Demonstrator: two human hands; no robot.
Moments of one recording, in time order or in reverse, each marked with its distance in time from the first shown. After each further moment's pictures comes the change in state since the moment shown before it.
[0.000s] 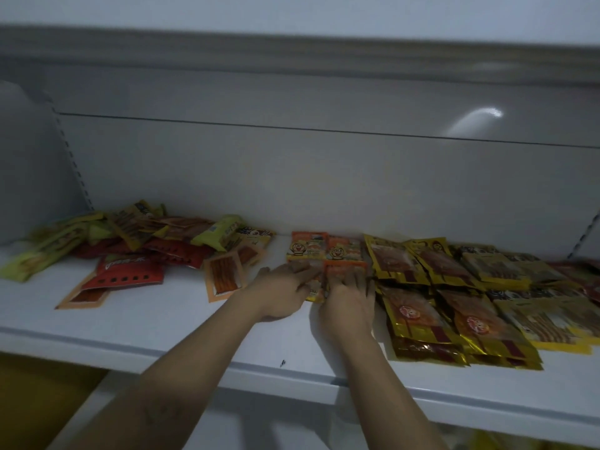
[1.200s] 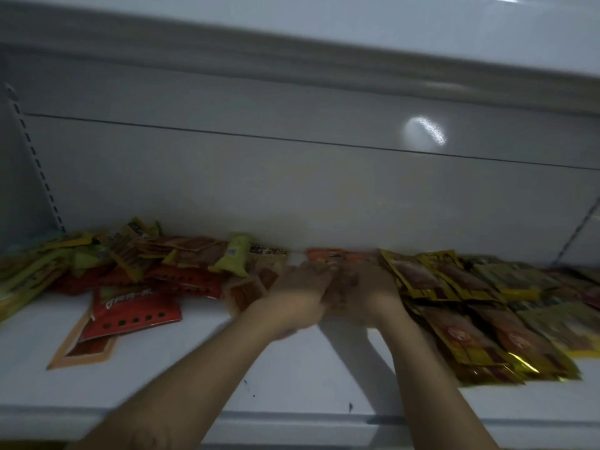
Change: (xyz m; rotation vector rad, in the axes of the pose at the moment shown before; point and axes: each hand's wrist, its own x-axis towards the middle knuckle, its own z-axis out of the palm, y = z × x) left_hand -0.007 -0.039 -0.040 0.002 0.156 0.212; right_hand 0.047 -0.058 -0.045 0.109 -0.270 -0.072
